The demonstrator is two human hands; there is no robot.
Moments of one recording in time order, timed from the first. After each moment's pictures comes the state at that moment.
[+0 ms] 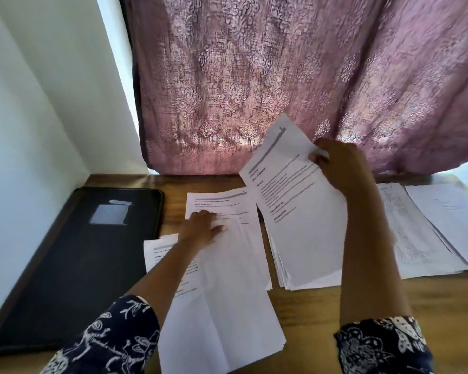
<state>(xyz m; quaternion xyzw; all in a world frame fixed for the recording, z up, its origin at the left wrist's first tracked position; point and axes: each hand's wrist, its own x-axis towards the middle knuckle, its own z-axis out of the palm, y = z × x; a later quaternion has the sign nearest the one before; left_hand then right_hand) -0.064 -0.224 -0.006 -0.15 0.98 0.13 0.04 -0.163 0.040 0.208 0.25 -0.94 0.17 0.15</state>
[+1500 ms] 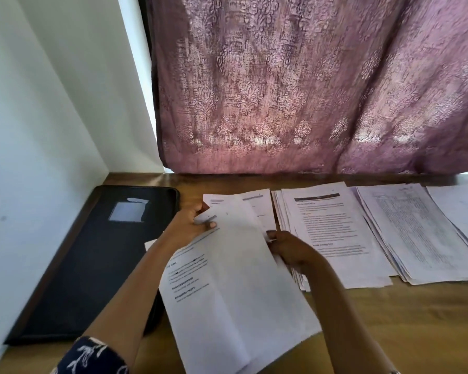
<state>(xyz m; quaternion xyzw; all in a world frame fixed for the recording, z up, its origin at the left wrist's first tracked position) 0.001 -0.251 0.065 -0.16 0.86 0.49 -0.01 -0.091 -0.004 0.050 0.17 -0.78 0.47 -0.38</state>
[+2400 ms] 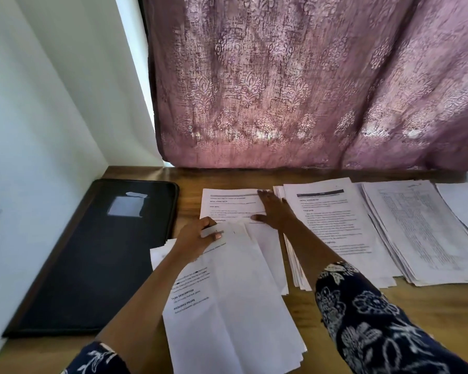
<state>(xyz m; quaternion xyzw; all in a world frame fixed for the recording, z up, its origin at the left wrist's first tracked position) -0.001 -0.237 0.000 -0.18 0.88 0.44 -0.04 -0.195 -0.060 -0.014 0.34 -0.92 0.10 -0.13</state>
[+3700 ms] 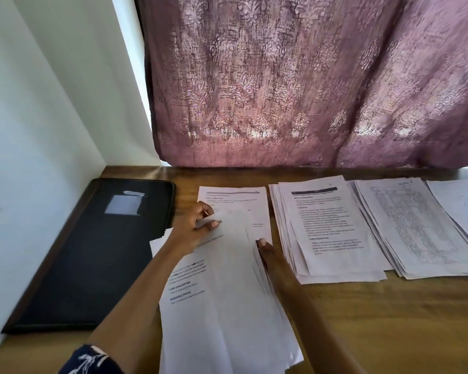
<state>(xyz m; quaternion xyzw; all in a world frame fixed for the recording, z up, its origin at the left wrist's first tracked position) 0.008 -0.226 0.032 -0.14 0.85 0.50 -0.10 -0.022 -0.001 0.031 0.09 -0.73 0.61 -0.28</state>
